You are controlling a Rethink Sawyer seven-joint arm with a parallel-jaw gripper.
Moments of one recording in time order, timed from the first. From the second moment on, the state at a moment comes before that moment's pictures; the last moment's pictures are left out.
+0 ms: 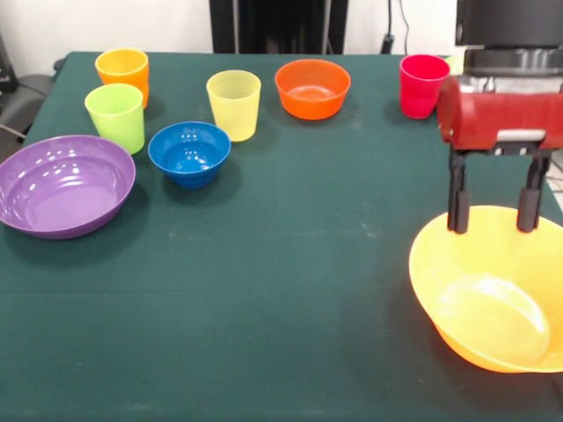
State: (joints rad) arm -0.23 -0.56 0.43 1.20 -0.64 0.54 2.13
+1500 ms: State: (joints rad) arm -0.17 -0.24 0.26 1.10 -0.42 0.51 2.15
